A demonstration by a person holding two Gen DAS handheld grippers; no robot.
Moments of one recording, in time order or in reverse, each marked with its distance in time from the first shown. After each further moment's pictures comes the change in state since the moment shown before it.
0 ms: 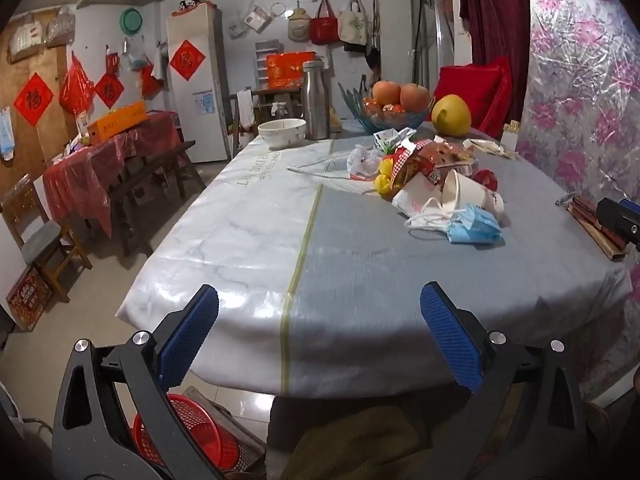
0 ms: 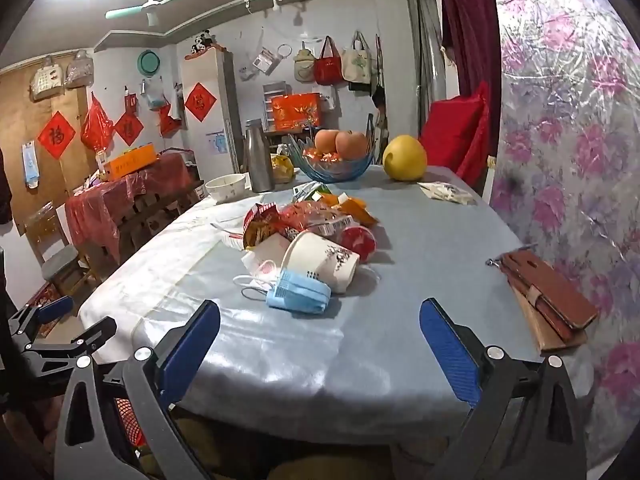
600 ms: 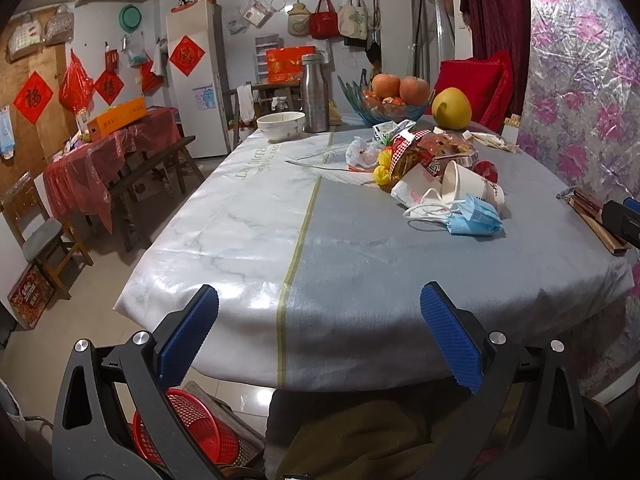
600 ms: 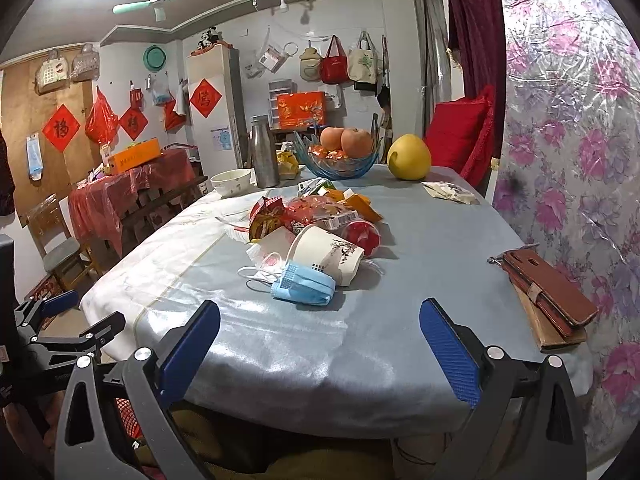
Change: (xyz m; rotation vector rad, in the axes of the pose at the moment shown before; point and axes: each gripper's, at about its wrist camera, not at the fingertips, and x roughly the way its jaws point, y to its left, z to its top) left arm 0.001 -0.001 -0.004 0.006 0.007 0.006; right arm -0.033 0.023 -0.027 -0.031 -0.015 0.008
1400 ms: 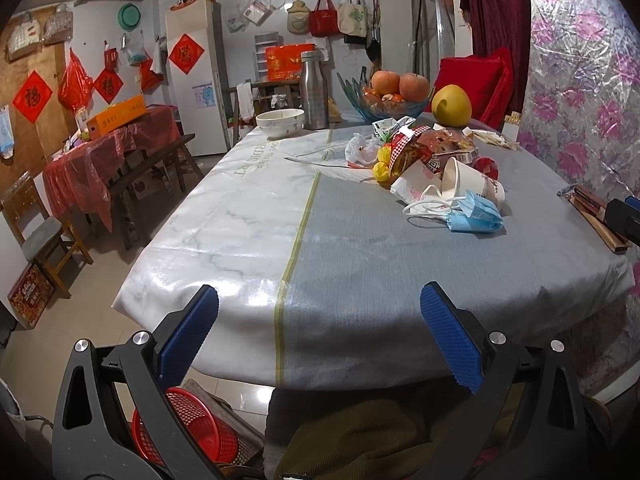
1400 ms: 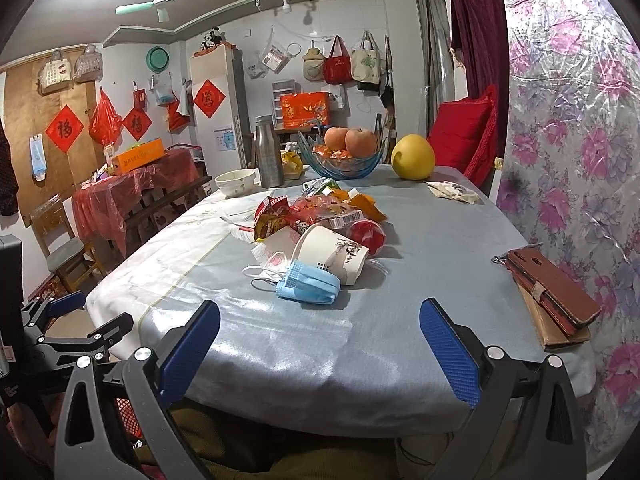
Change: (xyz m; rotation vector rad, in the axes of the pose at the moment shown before) left arm 0.002 -0.002 -0.002 0.000 0.001 0.004; right arm -0.002 0.004 -0.002 -0.004 -0.005 0.008
